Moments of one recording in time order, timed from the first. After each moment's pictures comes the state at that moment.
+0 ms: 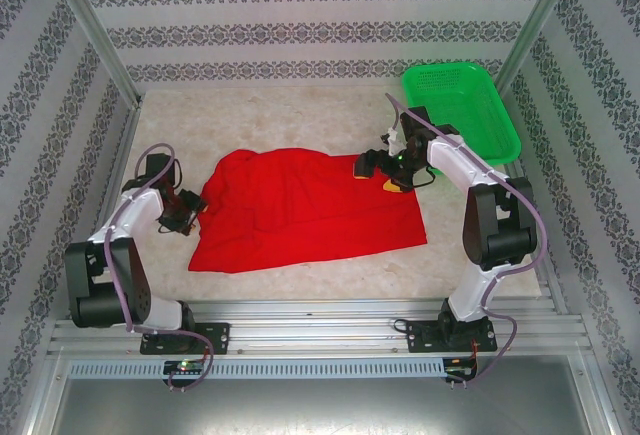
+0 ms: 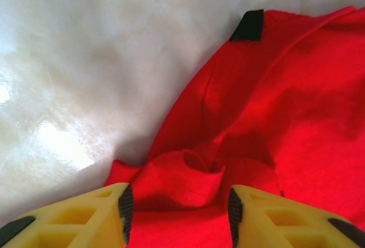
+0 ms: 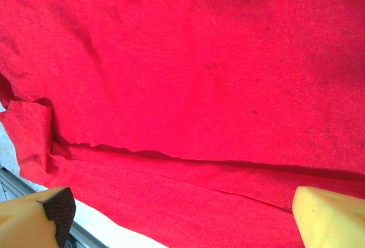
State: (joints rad) left arm 0.17 1.42 0.87 -0.74 0.20 -0.90; right arm 0.18 1.80 1.35 -0.84 -0.58 0.33
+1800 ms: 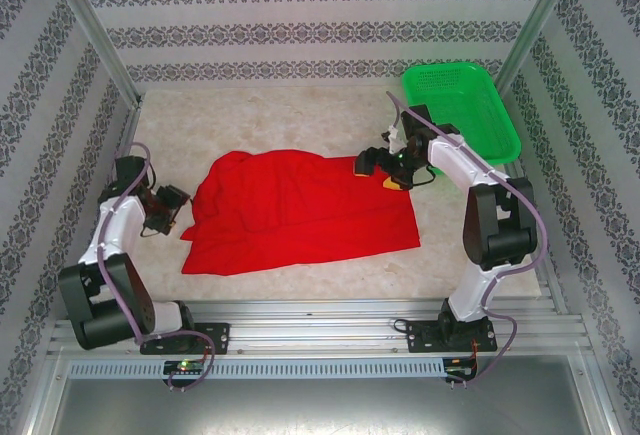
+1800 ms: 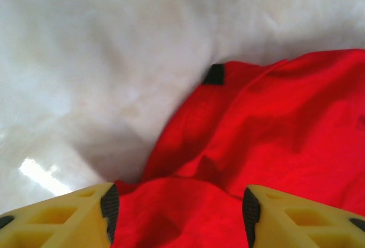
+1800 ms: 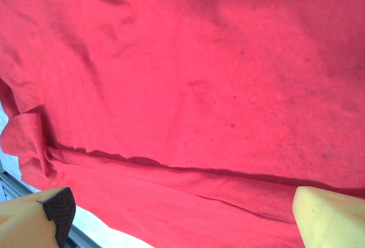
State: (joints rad) left arm 0.34 1.35 0.89 -0.72 0.26 -0.76; right arm 0.17 1.81 1.37 -0.82 -0.57 0.33
